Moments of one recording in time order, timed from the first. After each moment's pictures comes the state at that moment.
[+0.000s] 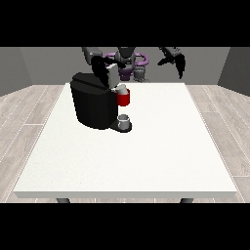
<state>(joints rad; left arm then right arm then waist) -0.27 0.08 0.13 -1.40 -0.11 -0.23 -0.08 -0.80 -0.19 -0.11 -0.97 0.04 -0.01 0.12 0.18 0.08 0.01</state>
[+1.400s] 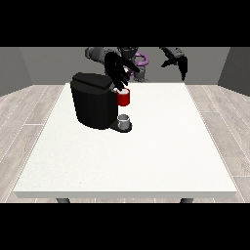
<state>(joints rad) -0.41 0.05 0.04 -1.39 -0.13 -0.29 -0.12 -0.92 -0.39 -0.12 -1.14 0.20 -0.06 0.53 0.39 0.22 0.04</state>
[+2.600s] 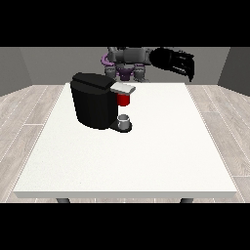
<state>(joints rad) -0.49 0.07 0.04 -1.43 -0.09 -0.33 -0.08 -1.13 -0.24 -0.09 -1.11 0.16 -0.04 0.19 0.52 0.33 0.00</state>
